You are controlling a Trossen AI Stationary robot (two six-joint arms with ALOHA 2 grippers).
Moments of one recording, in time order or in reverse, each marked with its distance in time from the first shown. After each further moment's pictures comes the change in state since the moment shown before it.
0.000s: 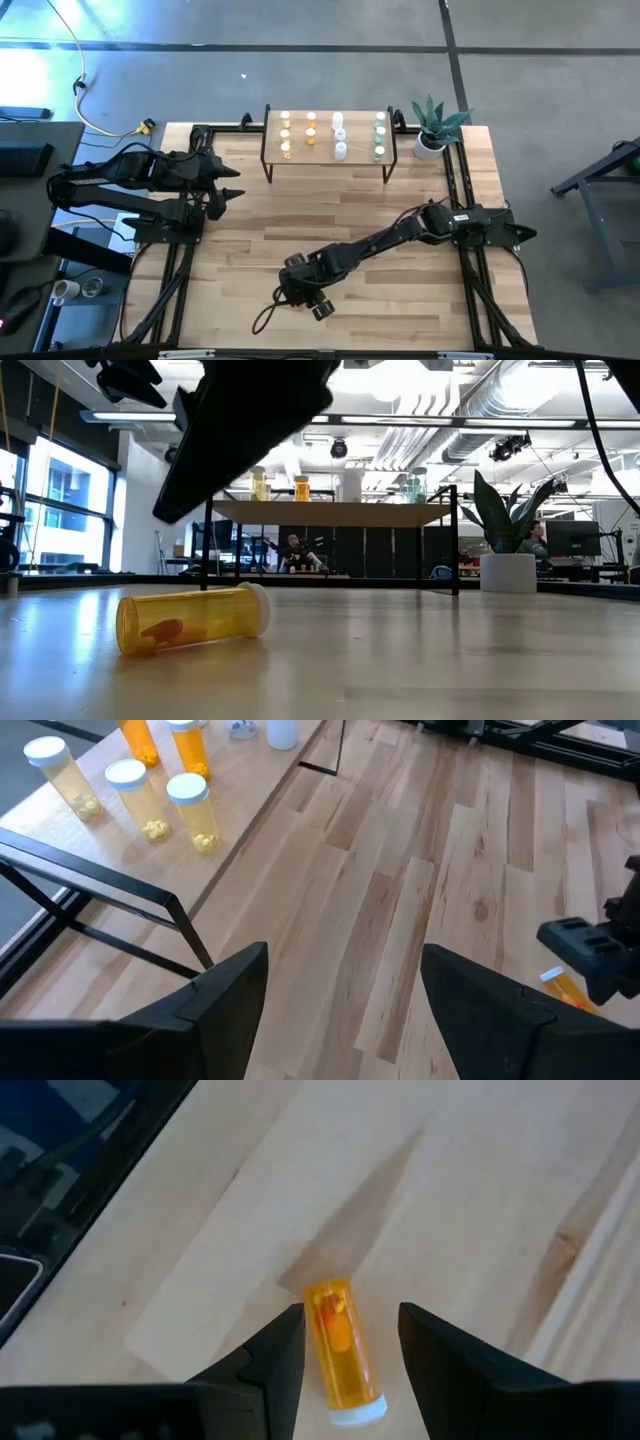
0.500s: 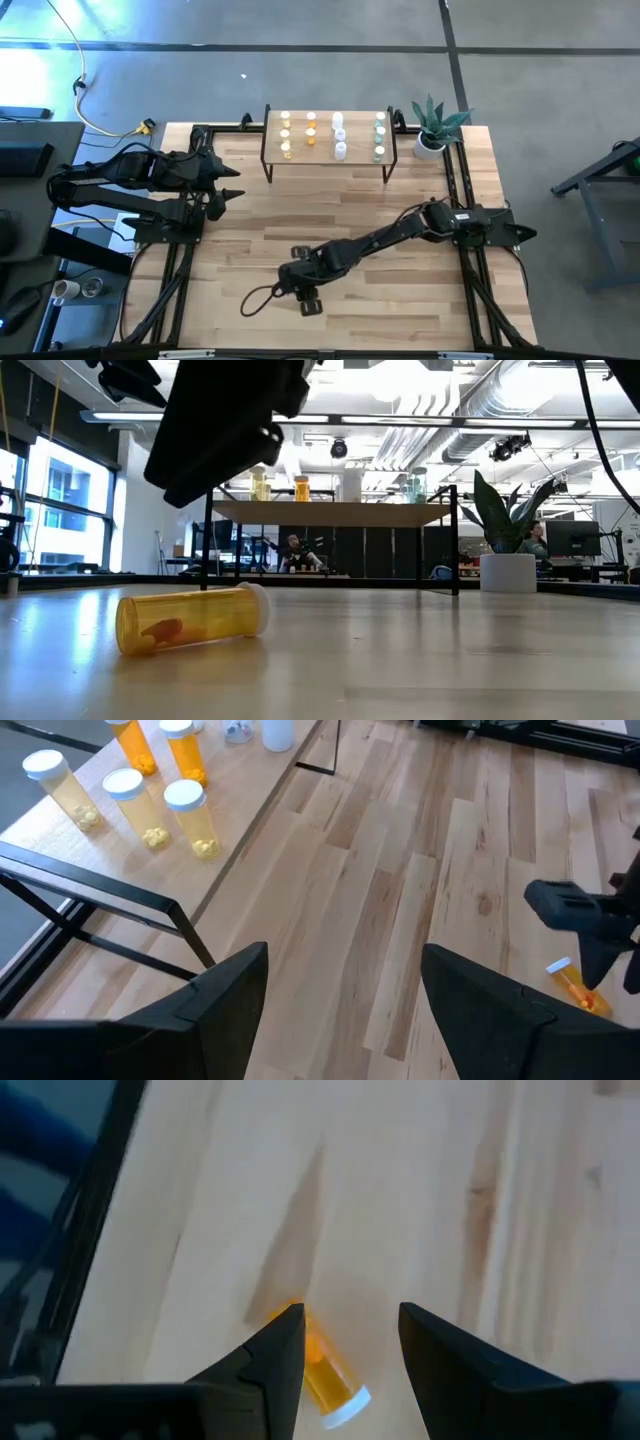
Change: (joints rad) left arm 0.000 0.000 0.000 0.000 0.002 0.045; right arm -0.008 -0.020 0.007 0.004 0.106 0.352
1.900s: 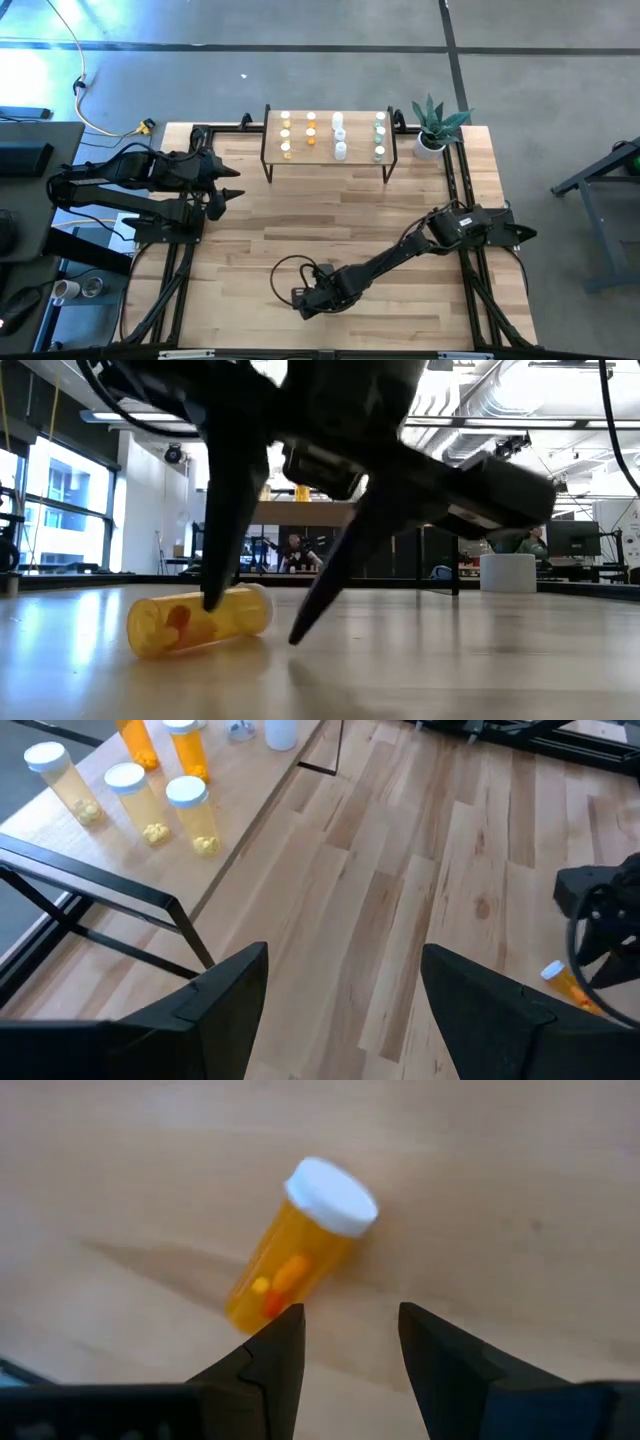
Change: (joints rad) left arm 0.000 0.000 0.000 0.000 -0.002 -0.026; right arm 0.118 -0.004 -0.196 0.062 0.104 1.748
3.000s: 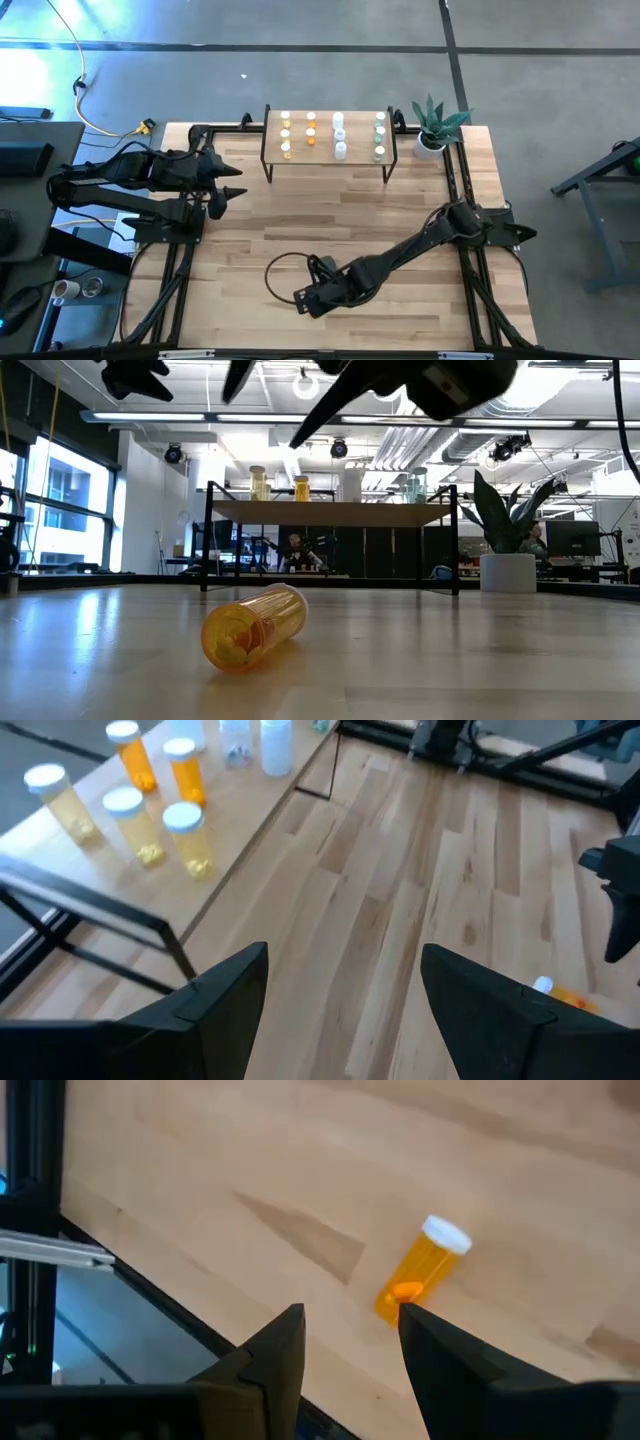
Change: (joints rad) left arm 0.000 0.000 0.000 0.061 0.000 -0.024; right arm 0.022 -0.179 0.000 -0.074 0.099 -0.277
